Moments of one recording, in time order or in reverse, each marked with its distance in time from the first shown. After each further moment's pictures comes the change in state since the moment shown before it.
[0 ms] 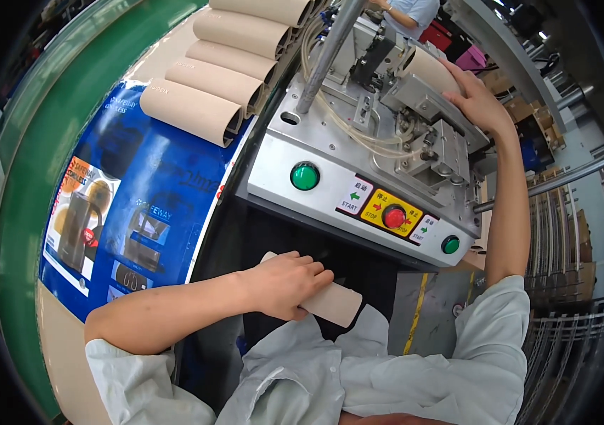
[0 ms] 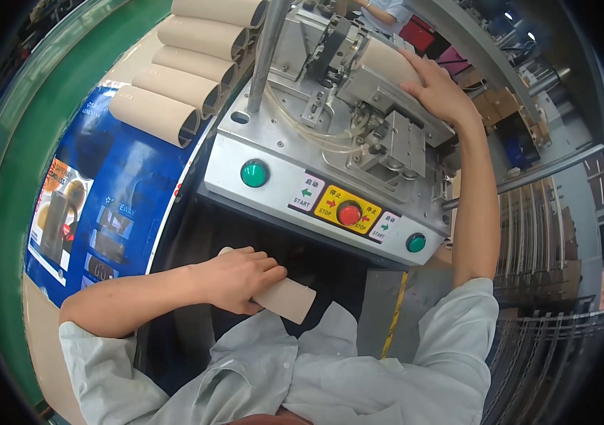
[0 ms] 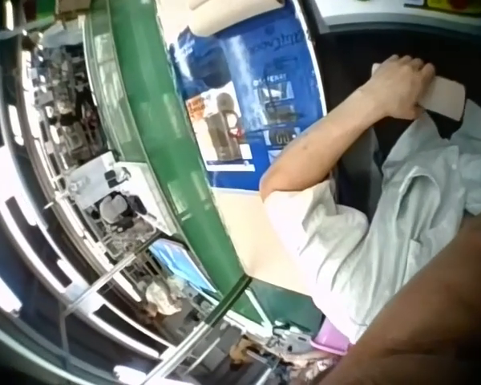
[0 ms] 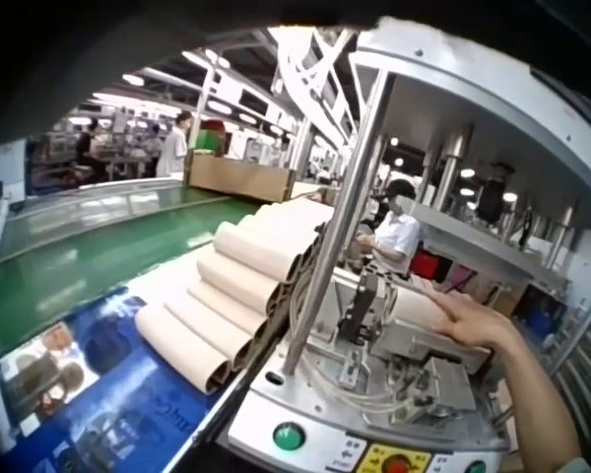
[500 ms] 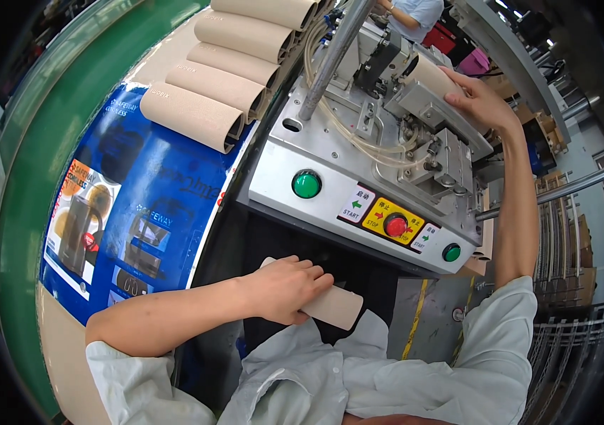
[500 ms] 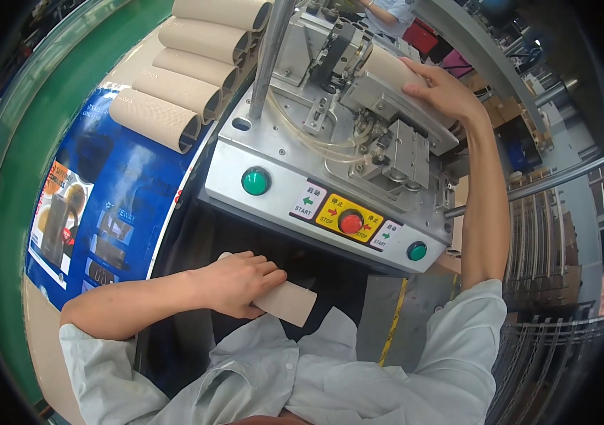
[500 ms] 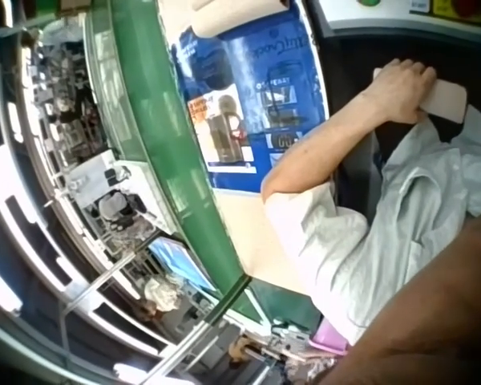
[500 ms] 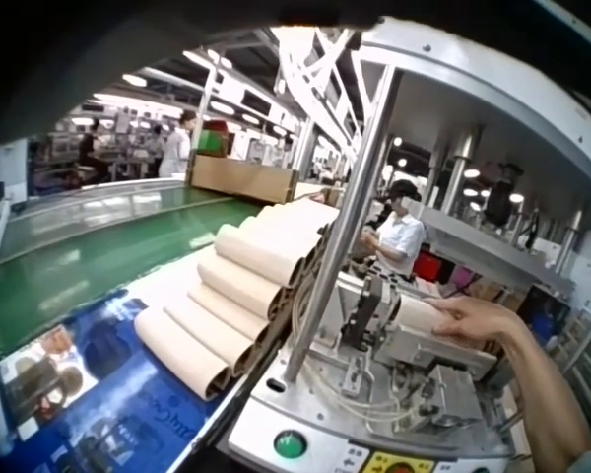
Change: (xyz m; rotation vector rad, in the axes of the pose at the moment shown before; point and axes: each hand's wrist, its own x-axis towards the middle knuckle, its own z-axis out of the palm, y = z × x) left_hand 0.003 -0.002 0.000 -0.001 0.011 -0.024; right_hand 0.015 0.016 -0.006 0.129 -0.099 0.051
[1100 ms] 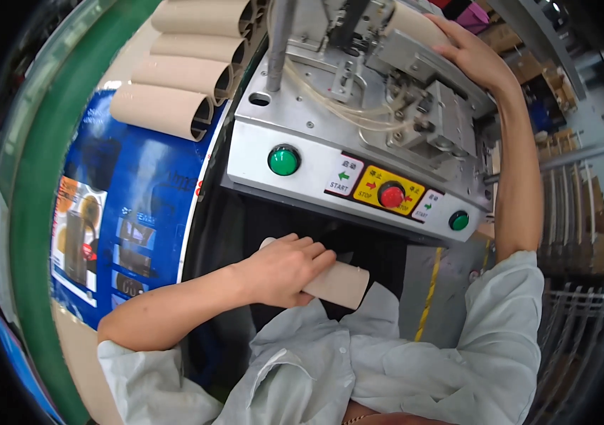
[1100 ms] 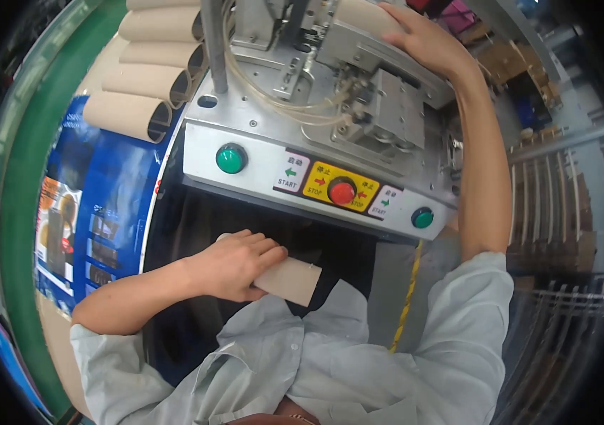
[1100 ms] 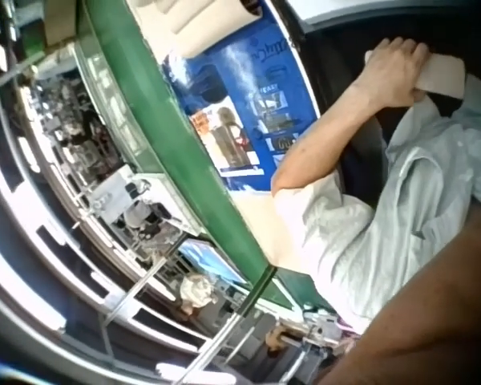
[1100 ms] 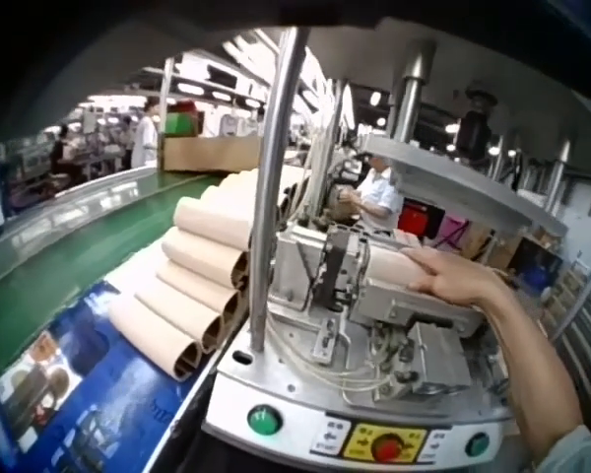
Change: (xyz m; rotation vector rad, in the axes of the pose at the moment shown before) left_hand 0.013 0.004 -0.002 -0.048 -0.017 -0.041; right_hand -0.009 -0.022 0.025 0.006 0.191 -0.143
